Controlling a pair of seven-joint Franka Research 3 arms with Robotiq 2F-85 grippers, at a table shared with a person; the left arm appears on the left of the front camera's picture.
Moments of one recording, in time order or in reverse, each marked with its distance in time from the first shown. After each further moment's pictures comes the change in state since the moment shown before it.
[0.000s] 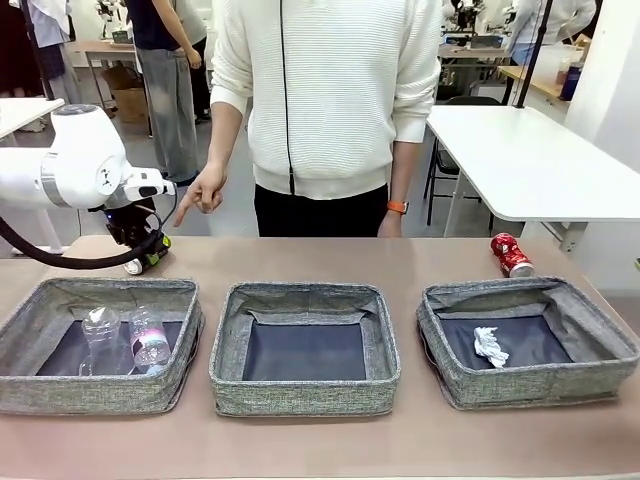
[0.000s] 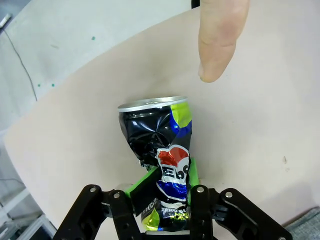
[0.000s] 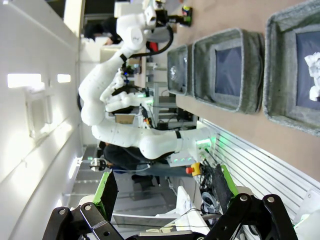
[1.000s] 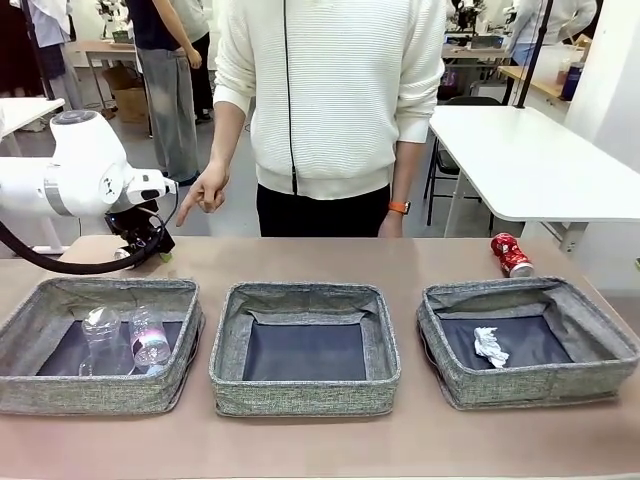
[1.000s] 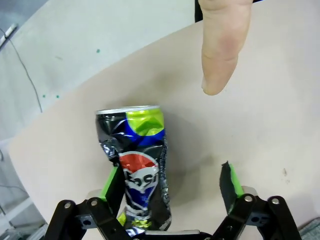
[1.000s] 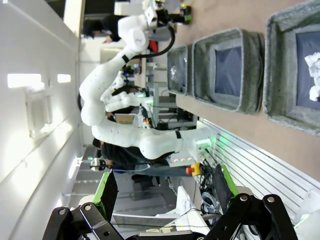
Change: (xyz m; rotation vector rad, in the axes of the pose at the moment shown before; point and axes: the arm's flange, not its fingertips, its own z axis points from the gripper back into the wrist) left arm 0.000 -0.004 -0.003 0.026 -0.069 -0.011; right arm 0.000 0.000 0.000 0.000 0.000 0.000
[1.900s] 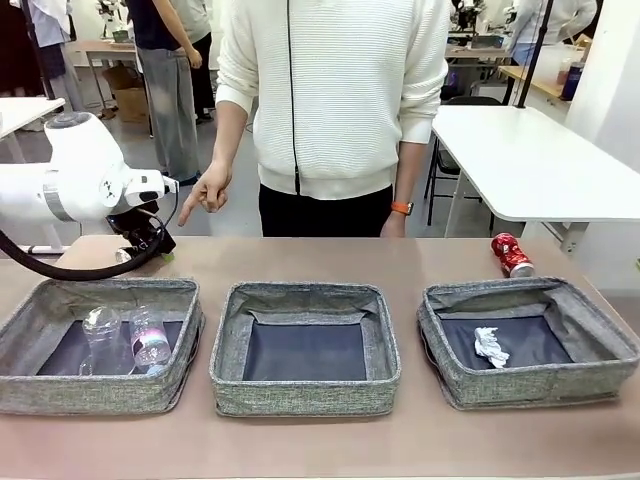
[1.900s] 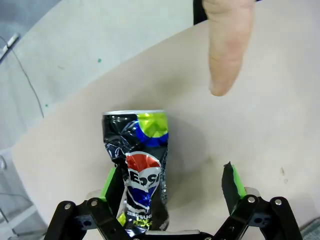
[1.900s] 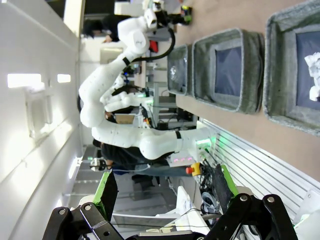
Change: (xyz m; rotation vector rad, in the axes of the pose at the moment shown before) left arm -0.005 -0.004 0.003 0.010 -0.047 -0.024; right arm 0.000 0.000 0.000 0.000 0.000 0.000
